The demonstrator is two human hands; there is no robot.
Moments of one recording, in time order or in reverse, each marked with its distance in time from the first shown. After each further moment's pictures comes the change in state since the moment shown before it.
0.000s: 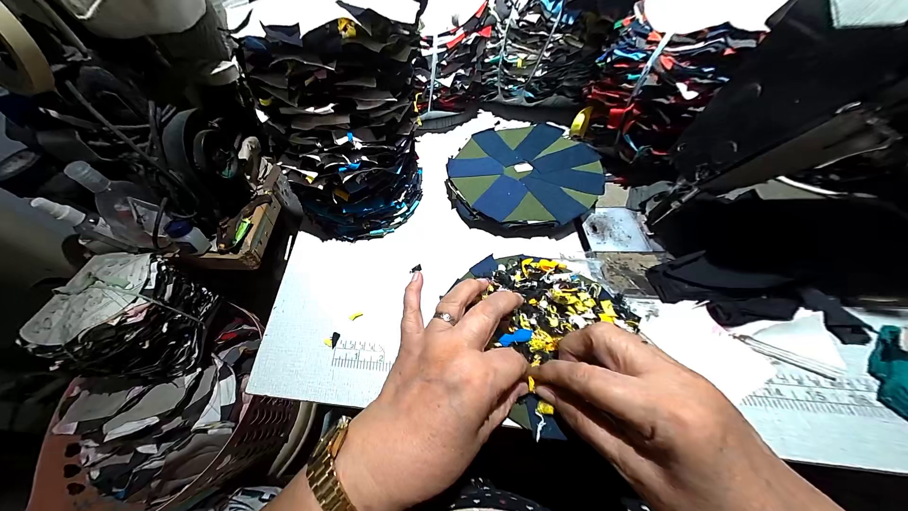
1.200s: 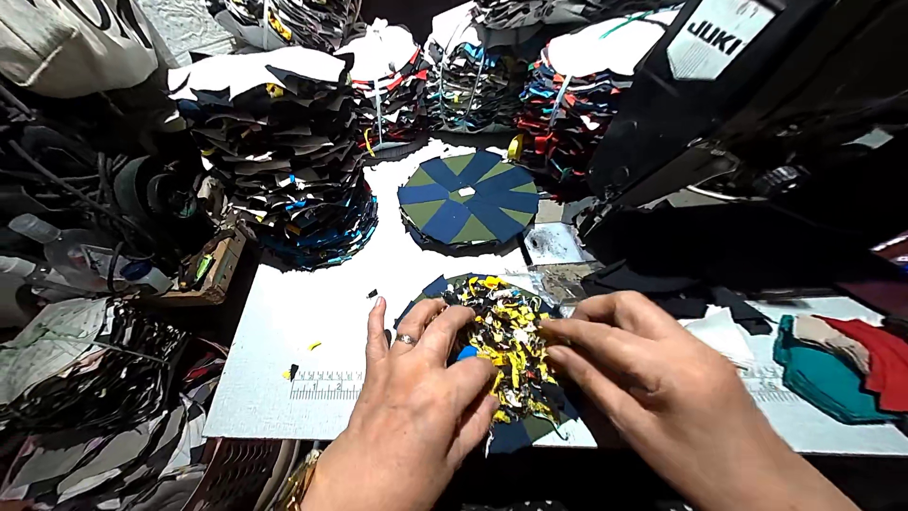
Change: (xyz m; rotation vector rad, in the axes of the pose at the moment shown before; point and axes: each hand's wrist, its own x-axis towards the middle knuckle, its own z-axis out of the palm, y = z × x) left_hand 0.011 0.012 0.010 0.071 0.035 -0.026; right_hand -0.003 0.026 -0.028 -0.123 0.166 0.152
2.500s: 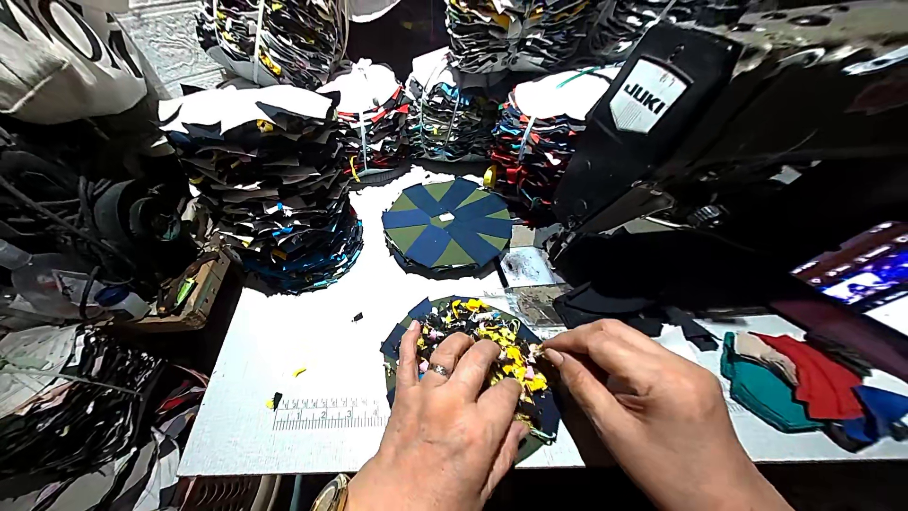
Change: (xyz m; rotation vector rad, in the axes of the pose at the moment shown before) left_hand 0.016 0.017 0.027 -0.006 0.056 0.103; right_hand 0.003 -0.003 0.000 -0.025 0.165 0.121
